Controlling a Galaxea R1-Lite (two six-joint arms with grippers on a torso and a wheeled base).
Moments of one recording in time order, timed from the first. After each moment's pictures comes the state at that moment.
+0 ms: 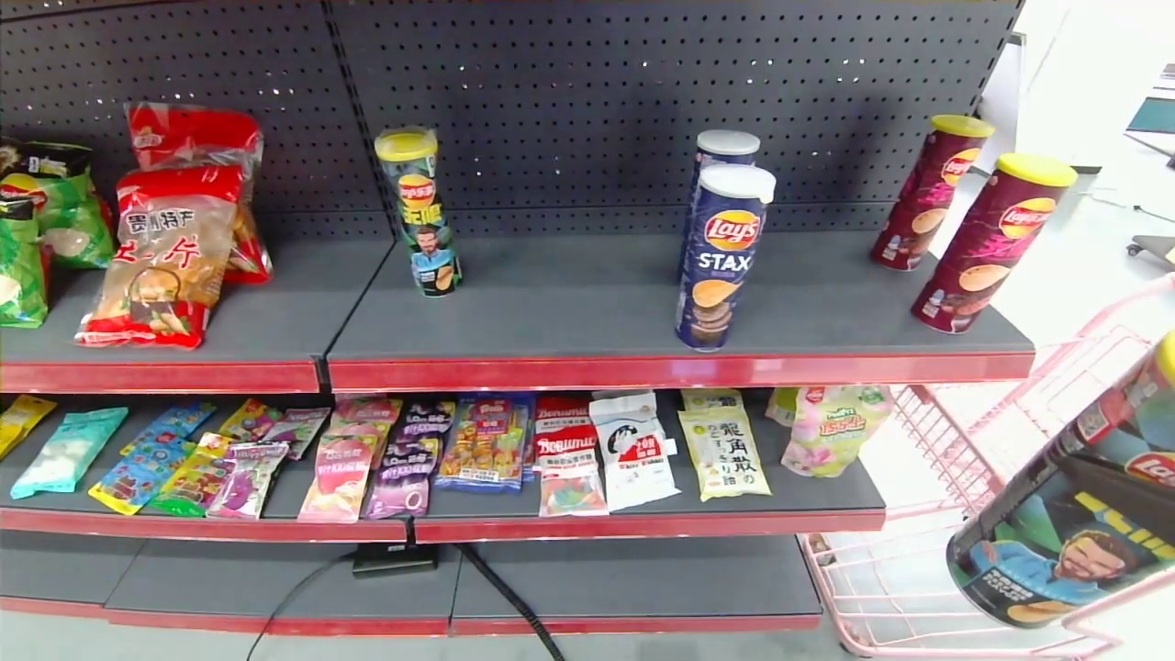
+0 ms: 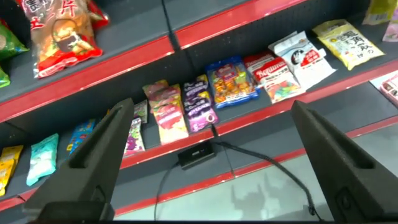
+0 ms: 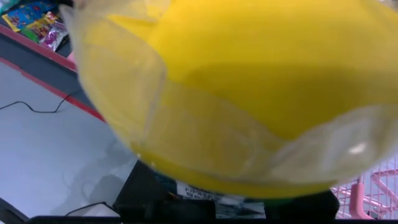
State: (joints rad) left arm -0.06 0.28 -0.33 0.17 -0.09 0.32; right arm 0.36 0.82 -0.54 -0.07 0.07 -0.16
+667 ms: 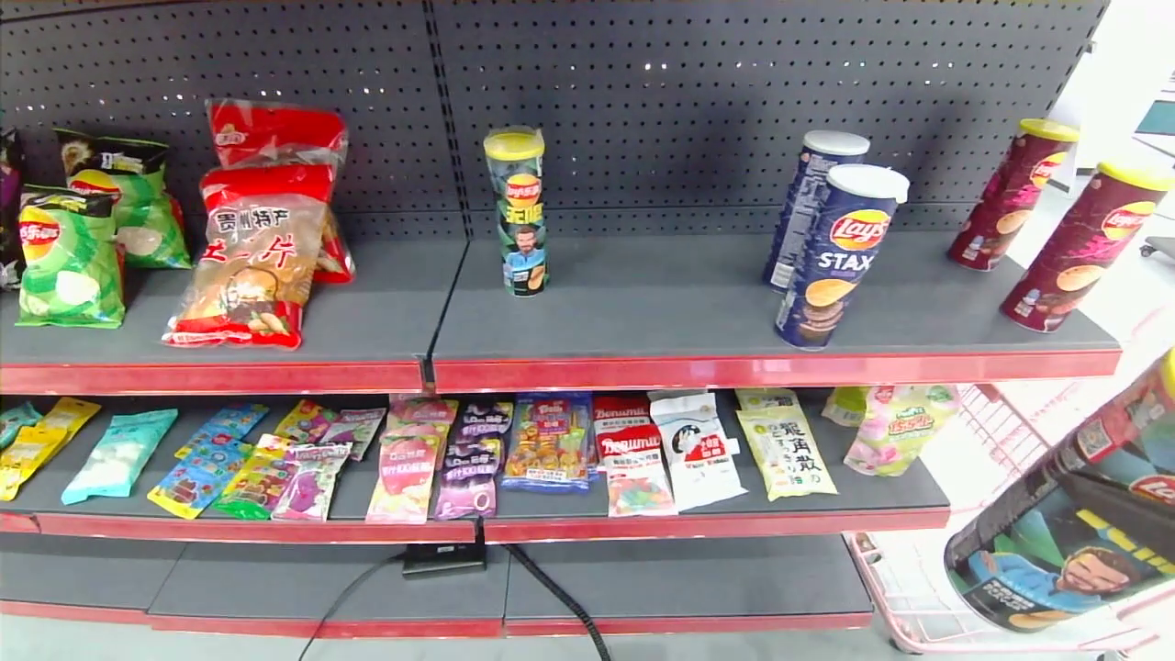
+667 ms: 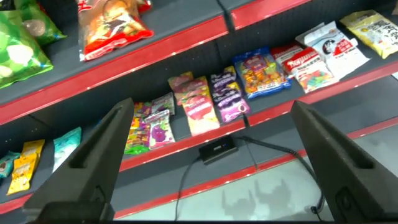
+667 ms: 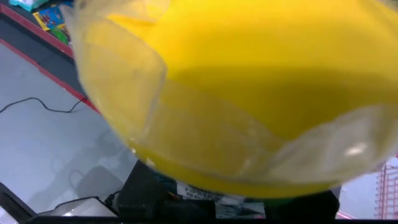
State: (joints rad) left arm -0.06 0.27 -0.33 0.17 -0.09 0.32; right arm 0.43 0.80 -0.54 -0.07 0.07 -0.23
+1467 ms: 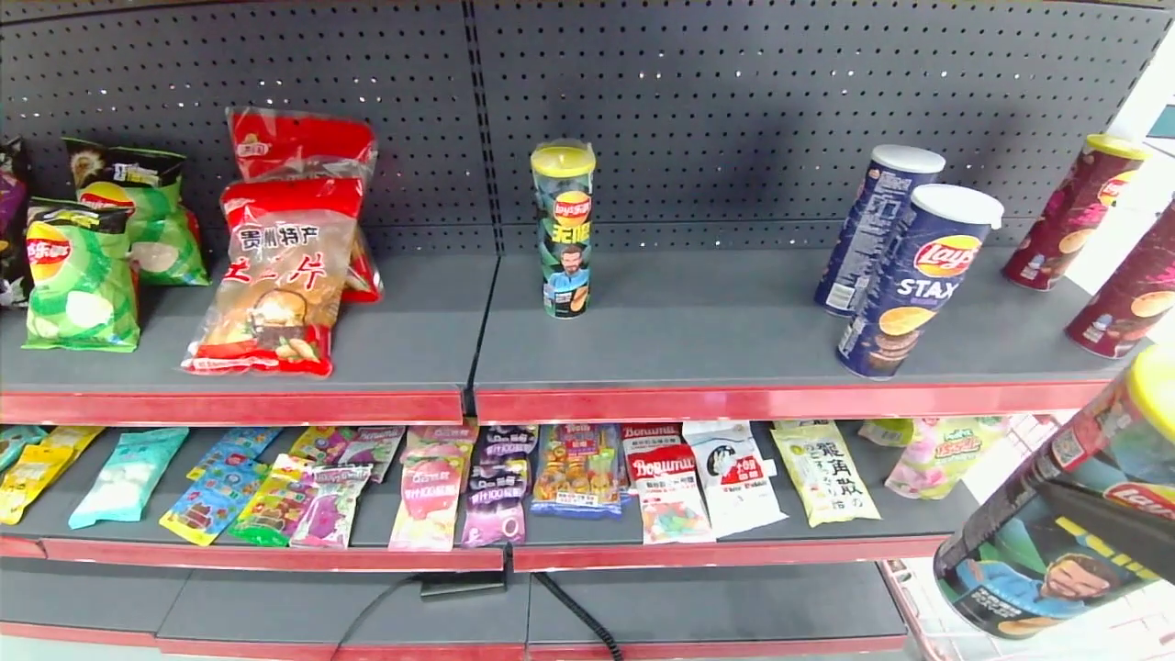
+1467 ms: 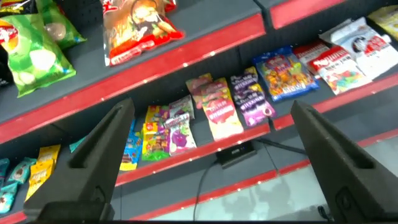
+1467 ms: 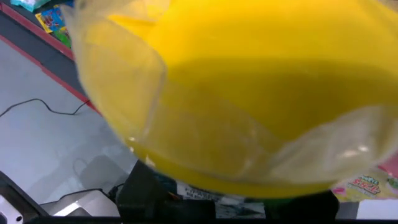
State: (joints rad) left arm -0.06 0.27 -0.33 0.17 -0.08 0.34; right arm 0.44 0.82 -0.53 -0.06 0.07 -0.23
